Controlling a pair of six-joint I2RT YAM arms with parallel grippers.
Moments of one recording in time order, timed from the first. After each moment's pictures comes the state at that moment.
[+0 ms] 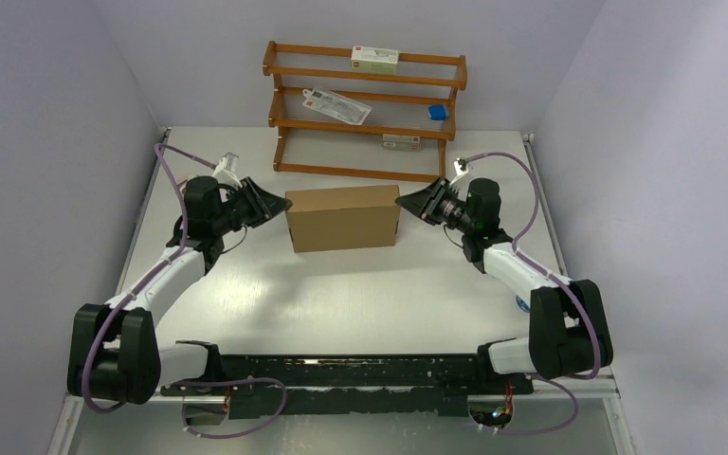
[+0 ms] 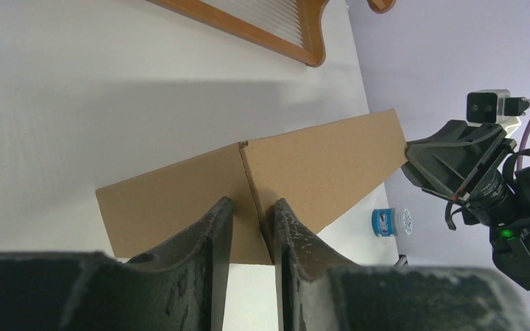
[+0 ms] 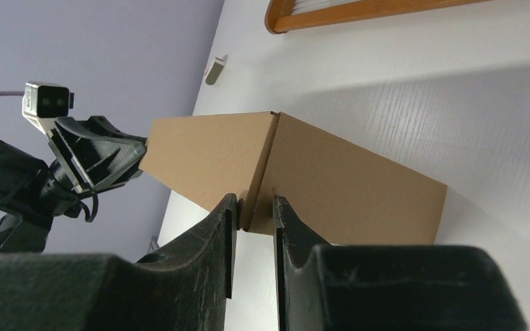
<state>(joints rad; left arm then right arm) -0.13 1.26 0.65 0.23 0.51 -0.73 0.21 1.36 0.66 0.44 -0.55 0.78</state>
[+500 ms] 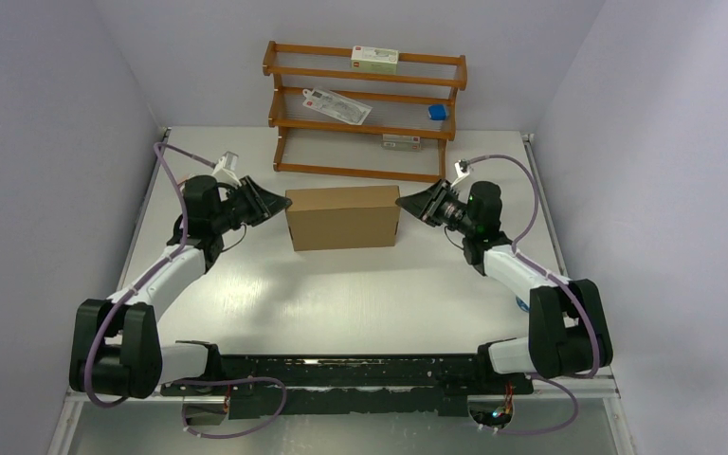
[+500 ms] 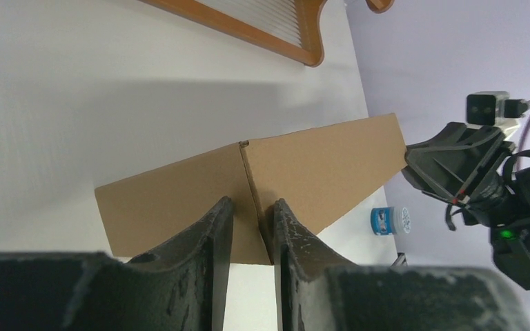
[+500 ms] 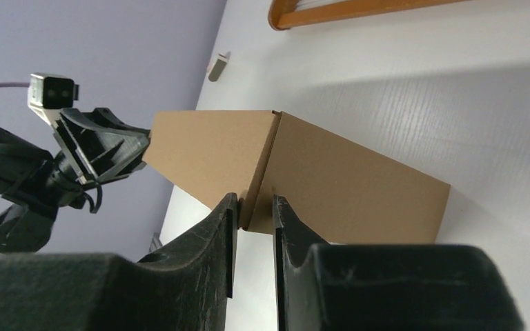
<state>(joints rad) -0.12 1.28 0.66 0.26 0.53 -0.73 0.19 1.37 0.64 0.49 -0.58 0.80</state>
